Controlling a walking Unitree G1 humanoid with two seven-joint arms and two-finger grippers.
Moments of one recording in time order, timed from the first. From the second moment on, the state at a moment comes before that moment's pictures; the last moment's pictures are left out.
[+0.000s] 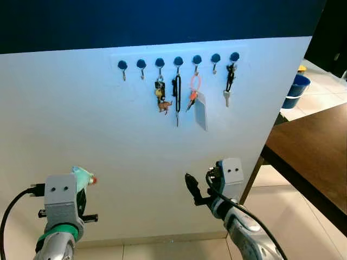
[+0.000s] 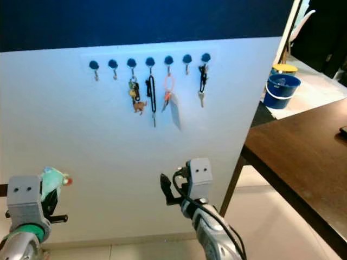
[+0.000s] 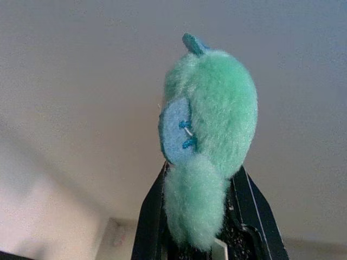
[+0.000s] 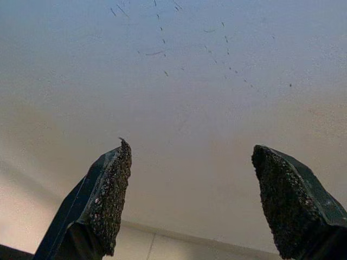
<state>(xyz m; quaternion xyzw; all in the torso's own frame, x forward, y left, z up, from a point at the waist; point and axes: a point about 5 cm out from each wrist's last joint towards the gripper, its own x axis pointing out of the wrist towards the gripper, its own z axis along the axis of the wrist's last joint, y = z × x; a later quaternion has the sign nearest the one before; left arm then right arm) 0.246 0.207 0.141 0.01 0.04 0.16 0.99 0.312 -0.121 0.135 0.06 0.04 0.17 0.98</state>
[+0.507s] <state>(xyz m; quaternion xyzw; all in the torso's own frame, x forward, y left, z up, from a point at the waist) 0.247 0.205 0.150 0.01 0.00 0.16 0.99 0.306 -0.121 0.126 0.05 0.05 0.20 0.98</state>
